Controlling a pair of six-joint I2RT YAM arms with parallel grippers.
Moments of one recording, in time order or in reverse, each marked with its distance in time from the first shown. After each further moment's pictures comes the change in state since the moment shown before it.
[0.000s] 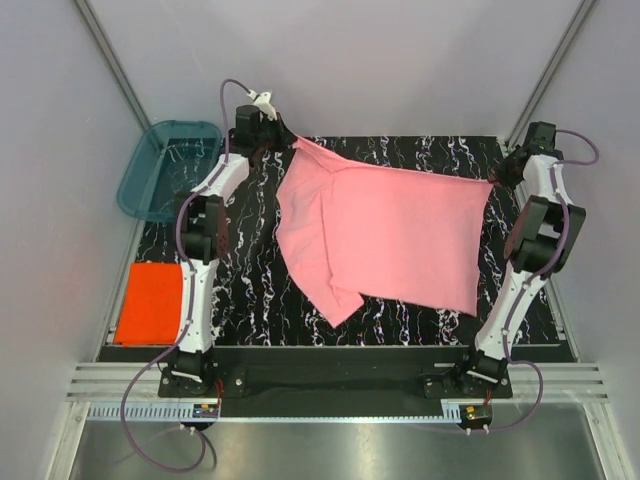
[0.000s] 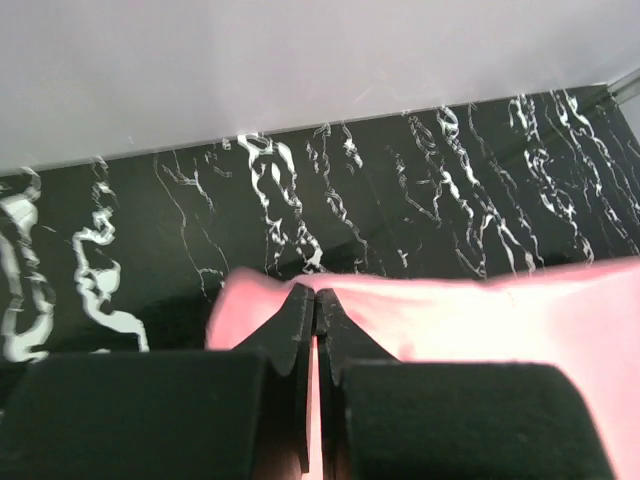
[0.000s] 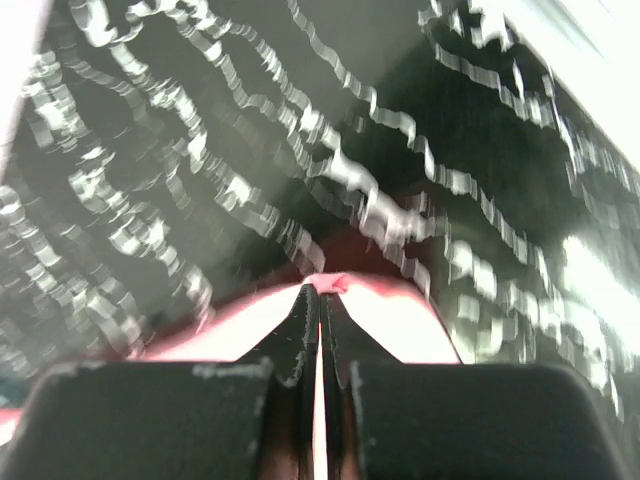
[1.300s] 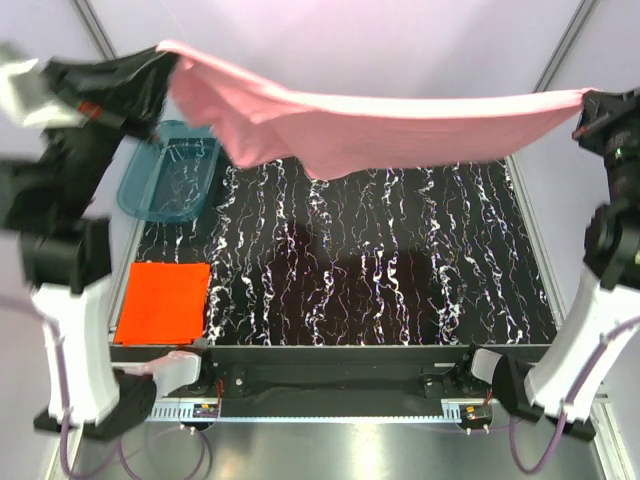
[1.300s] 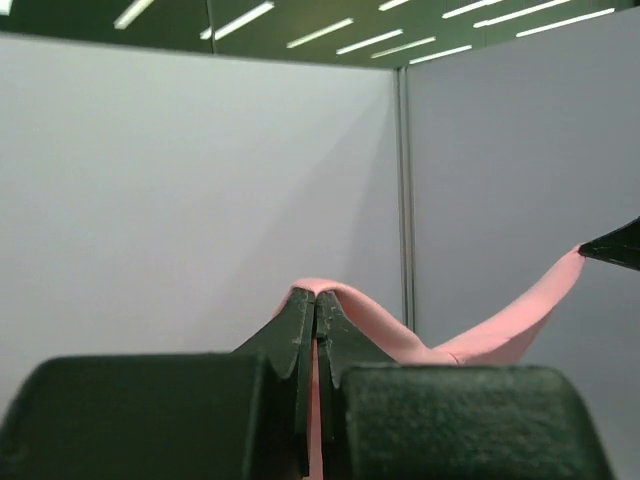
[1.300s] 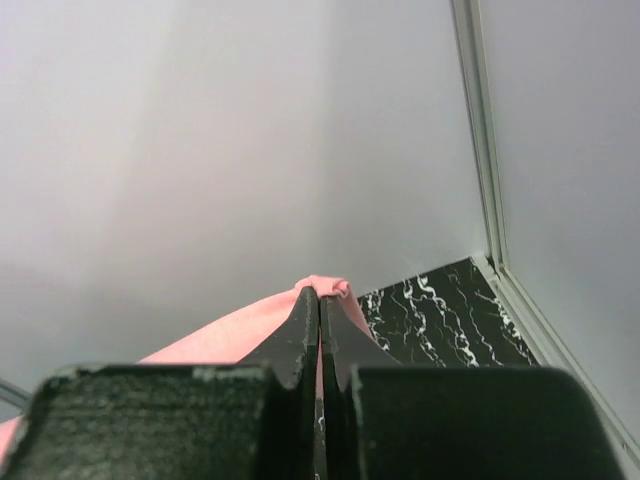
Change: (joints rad) left arm 0.026 -1.229 -0.124 -0.059 0.114 -0.008; right arm 0.001 -0.958 0.237 -0.170 -0.038 -0.207
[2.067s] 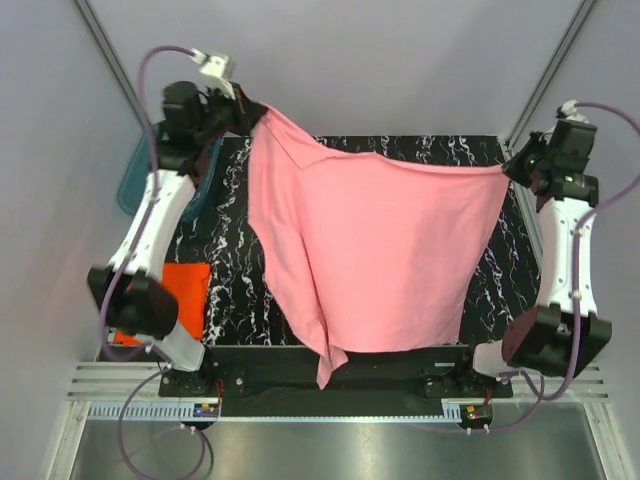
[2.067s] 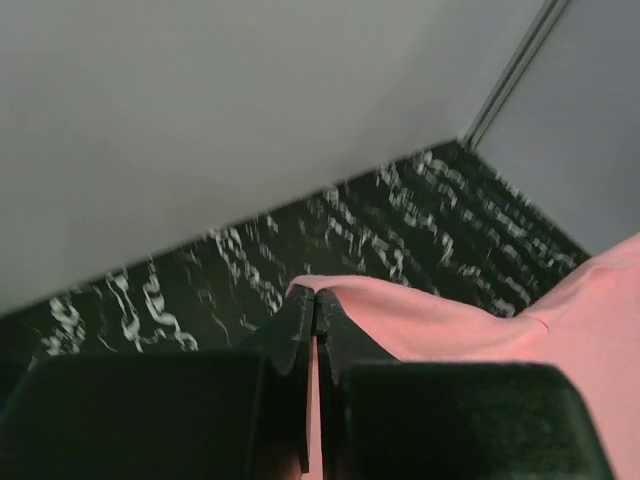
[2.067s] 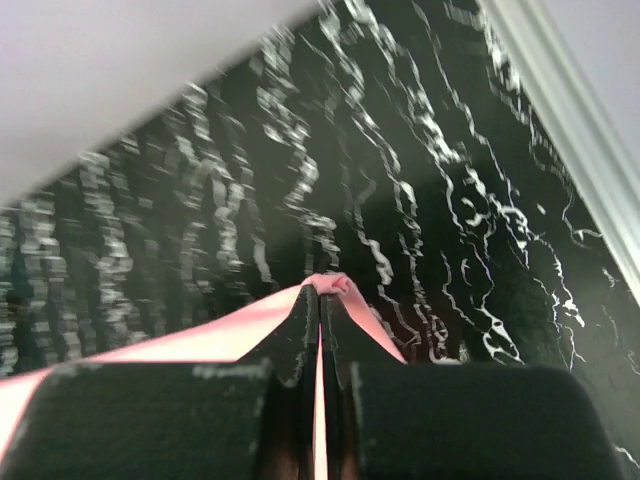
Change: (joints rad) left arm 0.001 0.364 -0.320 -0.050 -0.021 0.158; right arm 0.059 0.142 -0.626 0.150 0.003 -0.049
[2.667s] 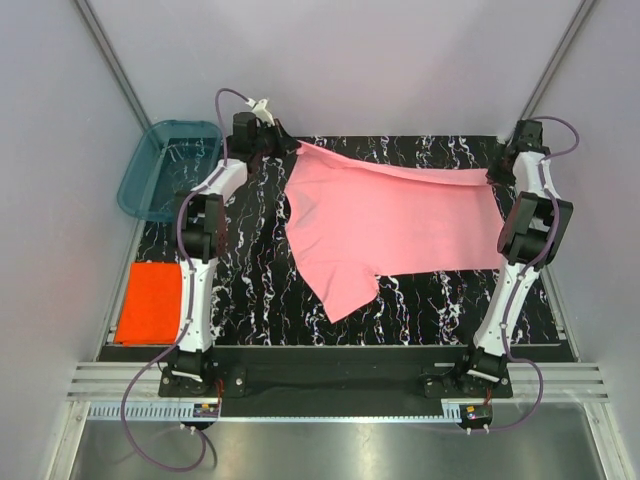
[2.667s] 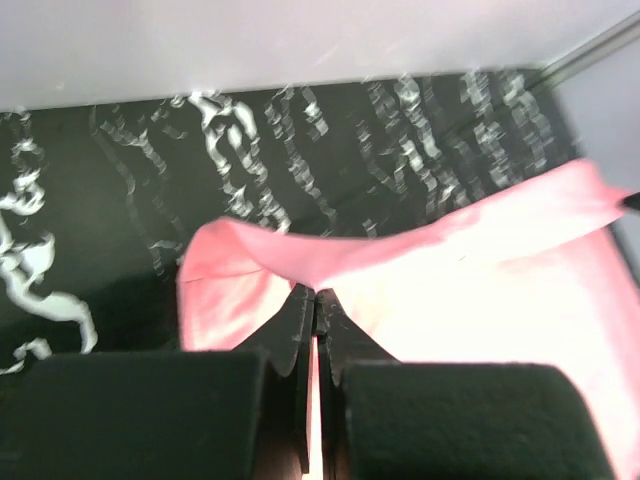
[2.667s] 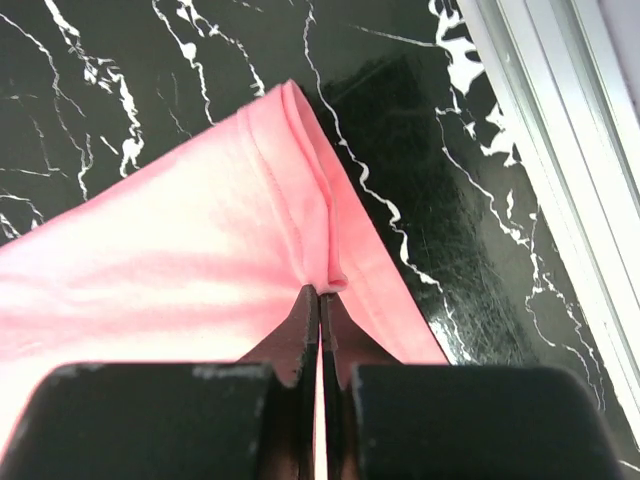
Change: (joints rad) left arm -0.001 0.919 0.385 0.208 0.060 -0.264; right arm -0.018 0.986 0.542 0.031 0.117 -0.118
